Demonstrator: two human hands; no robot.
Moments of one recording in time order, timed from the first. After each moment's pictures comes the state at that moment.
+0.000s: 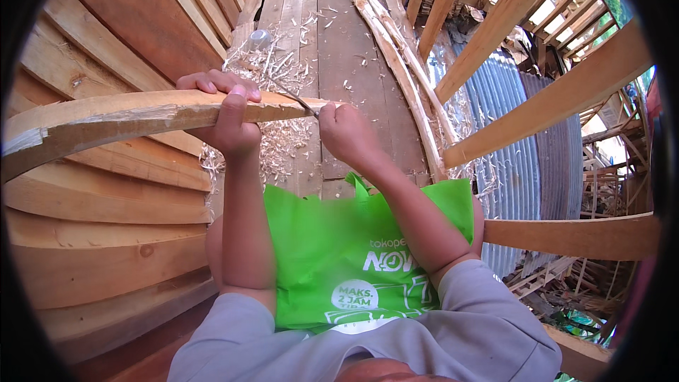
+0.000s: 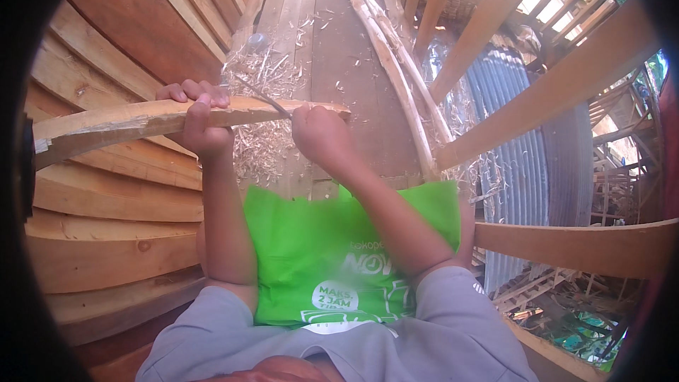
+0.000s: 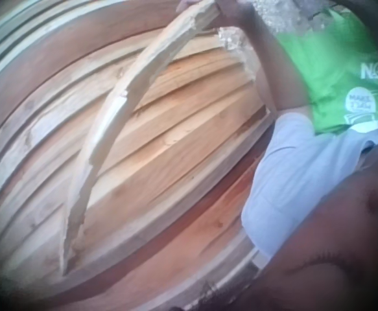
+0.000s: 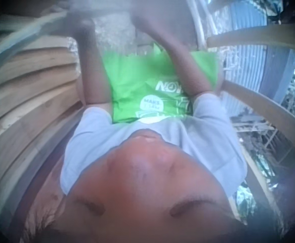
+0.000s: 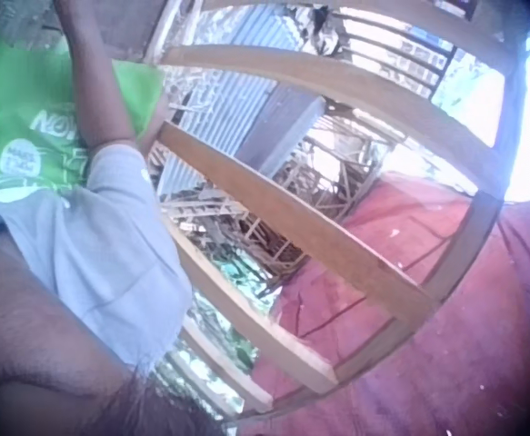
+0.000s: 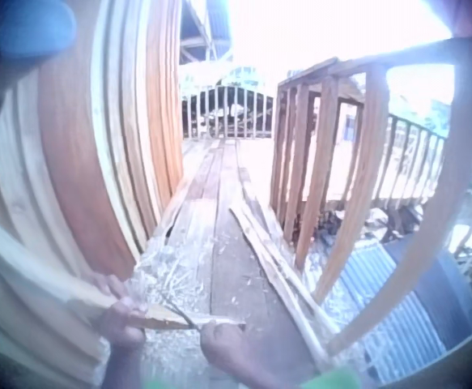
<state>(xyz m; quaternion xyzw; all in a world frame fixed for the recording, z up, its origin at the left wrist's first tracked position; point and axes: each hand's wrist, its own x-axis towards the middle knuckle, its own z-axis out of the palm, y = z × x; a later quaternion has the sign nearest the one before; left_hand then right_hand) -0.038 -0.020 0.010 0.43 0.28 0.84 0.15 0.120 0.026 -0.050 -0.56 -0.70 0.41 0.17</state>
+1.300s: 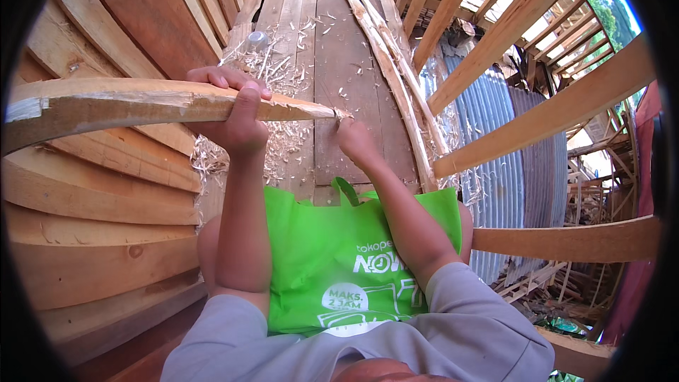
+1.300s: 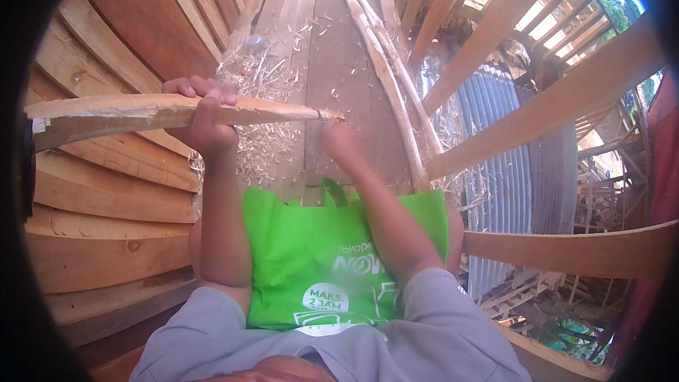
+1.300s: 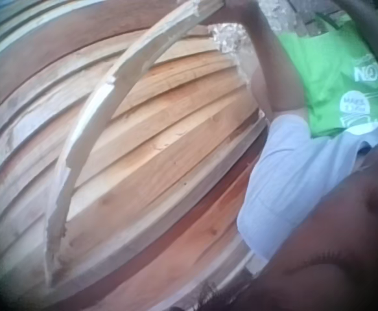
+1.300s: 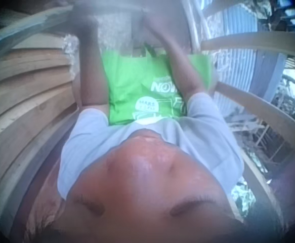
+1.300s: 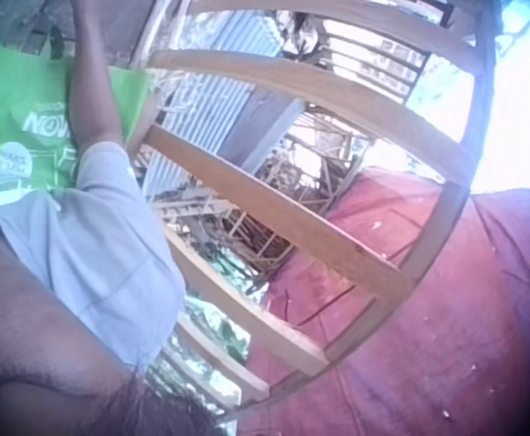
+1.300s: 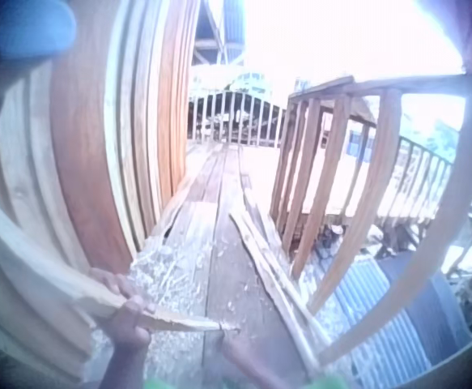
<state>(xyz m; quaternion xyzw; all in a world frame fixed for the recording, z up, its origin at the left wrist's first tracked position) -0.028 -0.017 0.022 0.41 0.30 0.85 0.12 0.139 0.062 -0.133 -0.62 -0.67 0.39 0.15</state>
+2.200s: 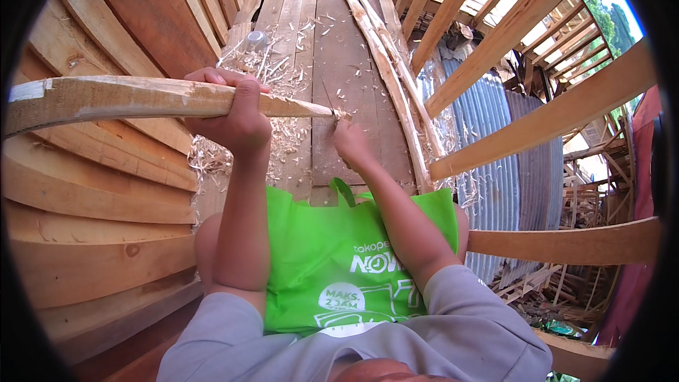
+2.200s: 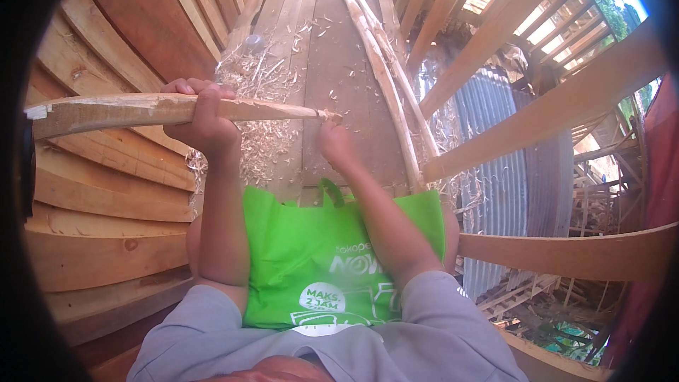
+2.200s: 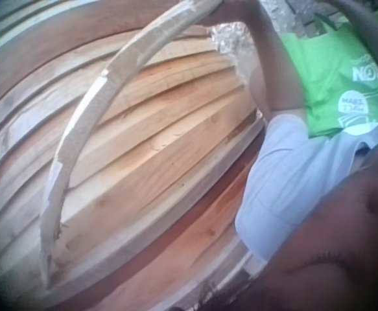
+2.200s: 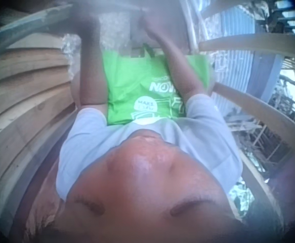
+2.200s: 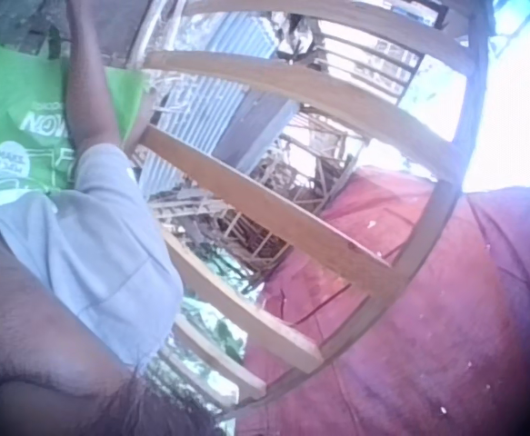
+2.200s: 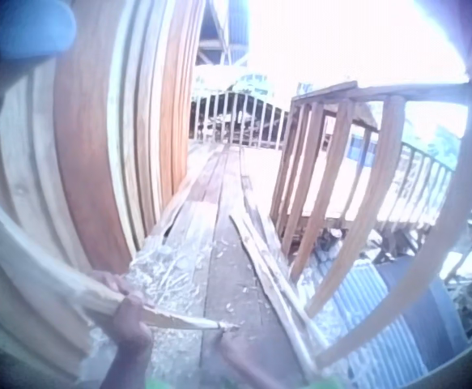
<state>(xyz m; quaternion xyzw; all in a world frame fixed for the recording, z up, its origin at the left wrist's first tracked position) -0.018 -0.013 0.035 0.36 0.37 0.86 0.03 0.135 0.068 -0.152 -0.66 -0.59 0.43 0.19</state>
